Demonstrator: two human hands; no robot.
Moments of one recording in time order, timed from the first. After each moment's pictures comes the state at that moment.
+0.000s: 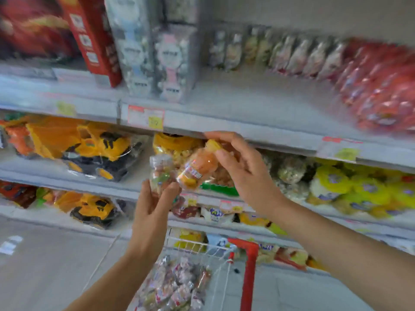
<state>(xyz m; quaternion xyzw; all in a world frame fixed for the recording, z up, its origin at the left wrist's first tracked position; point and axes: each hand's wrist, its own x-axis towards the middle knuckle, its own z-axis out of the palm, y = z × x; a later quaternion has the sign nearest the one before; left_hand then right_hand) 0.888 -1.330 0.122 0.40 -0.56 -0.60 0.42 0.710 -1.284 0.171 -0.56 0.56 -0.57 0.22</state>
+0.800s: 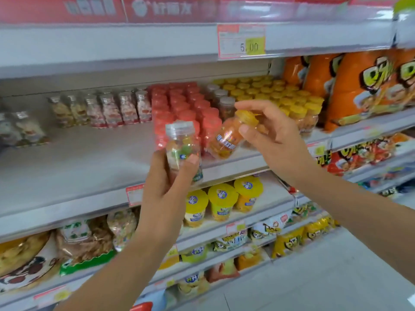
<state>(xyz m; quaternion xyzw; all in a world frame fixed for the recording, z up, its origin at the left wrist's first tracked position) 0.618 -1.175 0.255 0.14 -0.70 -0.64 0.29 0.465 -1.039 0.283 -0.44 0.66 -0.60 -0.02</state>
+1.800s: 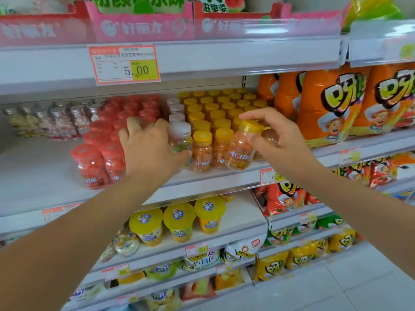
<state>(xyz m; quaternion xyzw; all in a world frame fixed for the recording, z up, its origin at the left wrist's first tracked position) 0.453 -1.126 0.299 0.30 -0.92 -0.04 0.26 0.326 -0.931 0.293 -0.45 0.72 -0.53 -0.06</state>
